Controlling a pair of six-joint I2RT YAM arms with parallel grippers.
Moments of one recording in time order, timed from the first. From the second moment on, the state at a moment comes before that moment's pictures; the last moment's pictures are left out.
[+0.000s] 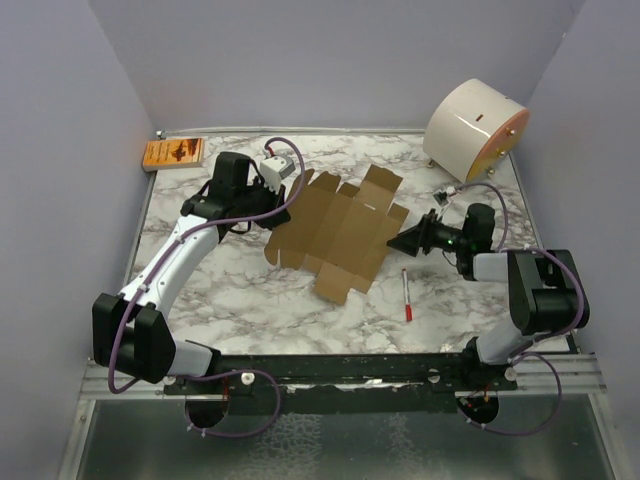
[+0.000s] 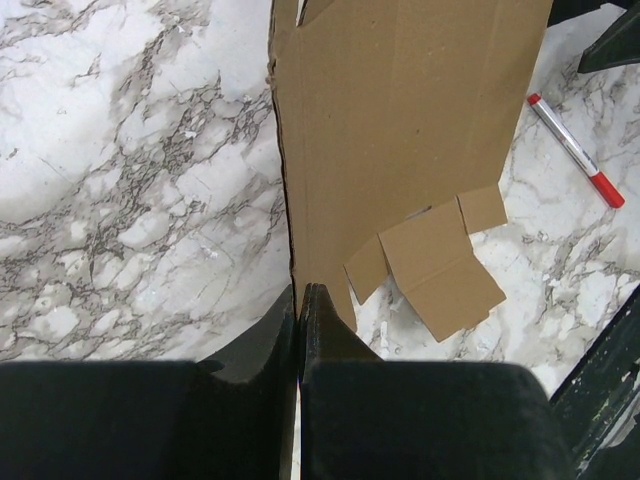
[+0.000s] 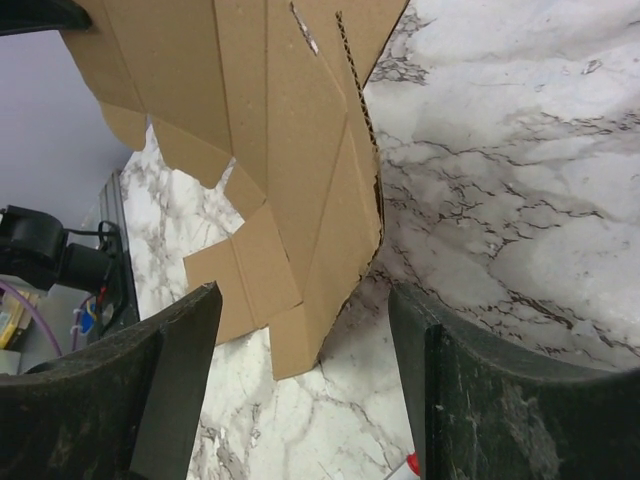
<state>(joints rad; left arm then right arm) -0.32 1.36 1.15 -0.51 0.50 0.14 0.00 1.59 0.51 0.76 -1.08 0.42</state>
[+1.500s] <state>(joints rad) -0.32 1.34 1.06 -0.35 0.64 0.10 0.02 1.69 0.54 0.90 -1.09 0.46</state>
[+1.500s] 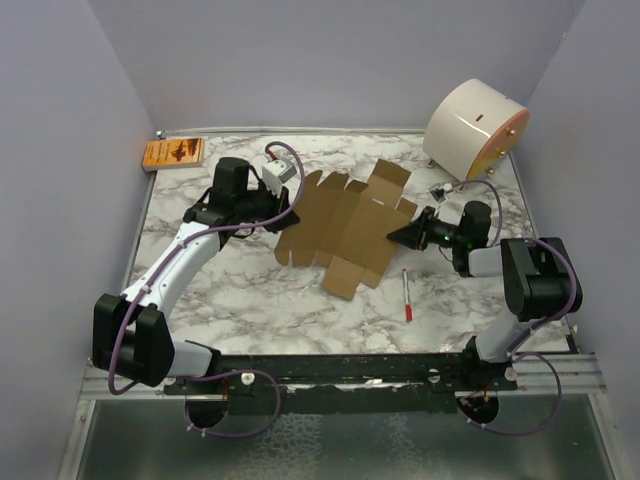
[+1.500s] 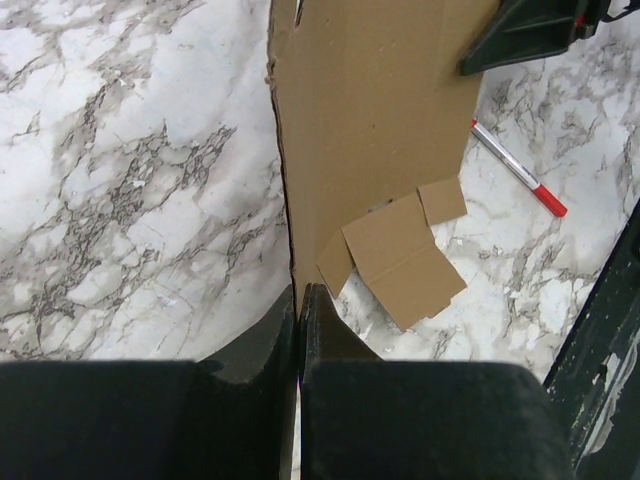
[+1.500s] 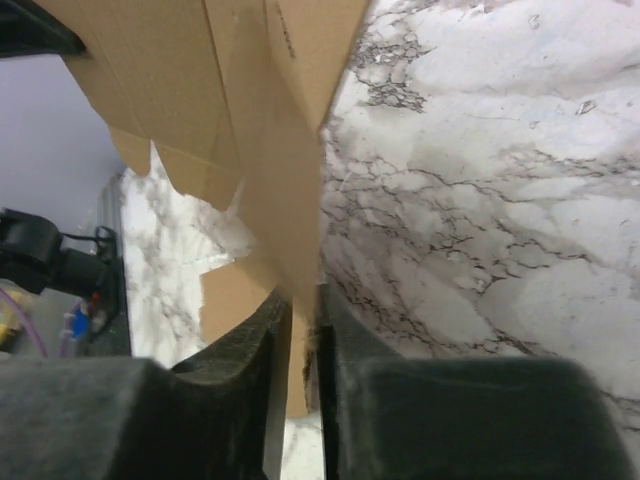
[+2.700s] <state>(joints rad) -0.14 1.20 0.44 0.90 0.62 -0.56 0.00 1.58 0.54 1.00 -1.12 0.72</state>
